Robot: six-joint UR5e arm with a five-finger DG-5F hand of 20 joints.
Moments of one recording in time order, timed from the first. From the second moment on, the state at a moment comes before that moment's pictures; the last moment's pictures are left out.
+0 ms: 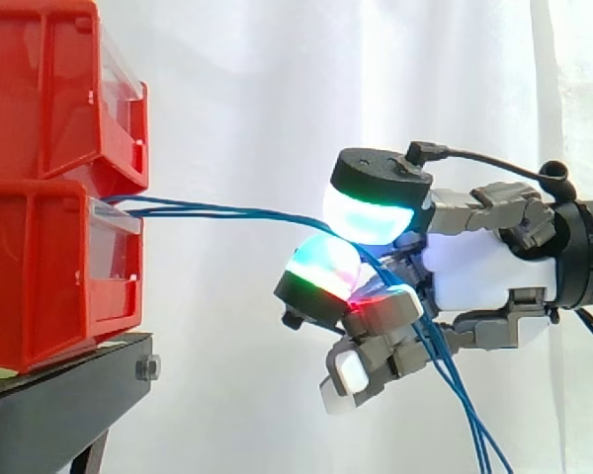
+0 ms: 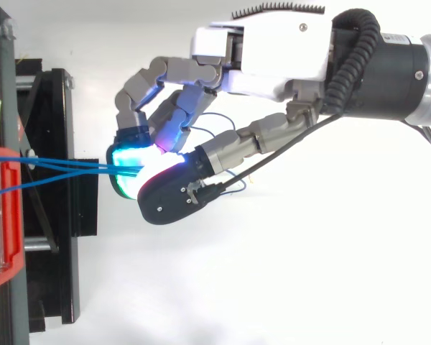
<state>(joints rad) 0.03 -2.29 -1.17 -2.87 -1.48 -0.15</state>
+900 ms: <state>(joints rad) 0.03 -2.29 -1.17 -2.87 -1.48 -0.15</state>
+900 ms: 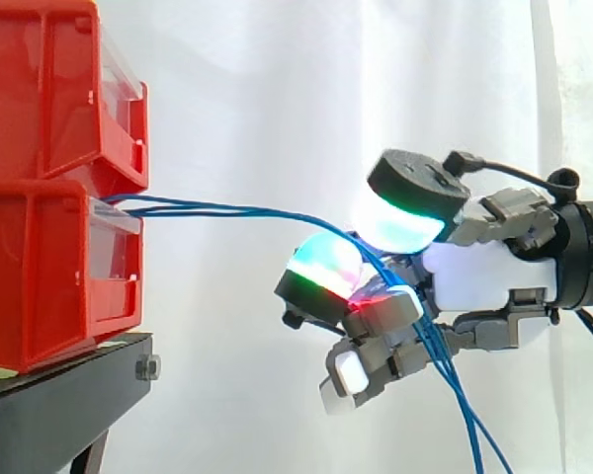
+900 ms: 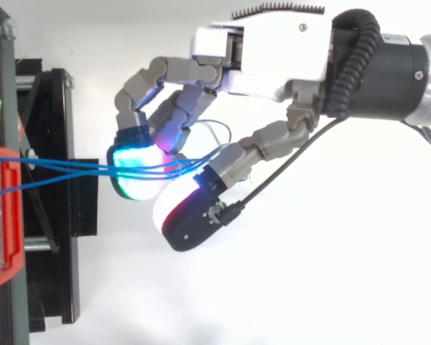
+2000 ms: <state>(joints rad) 0.03 -2.29 -1.17 -2.87 -1.48 -0.15</state>
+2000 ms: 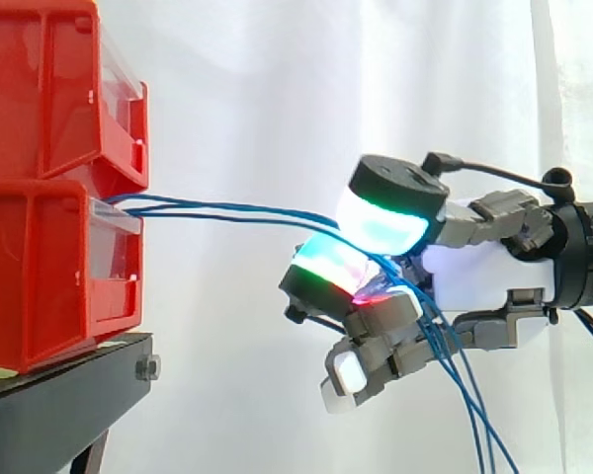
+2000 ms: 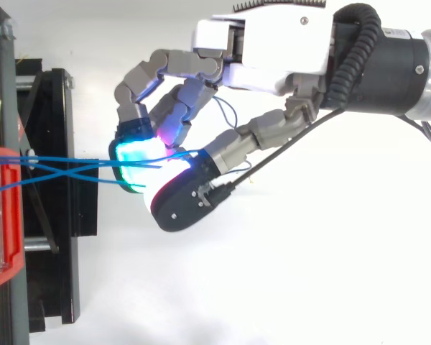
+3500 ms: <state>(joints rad) 0.03 -2.29 -1.17 -2.87 -1.48 -0.16</state>
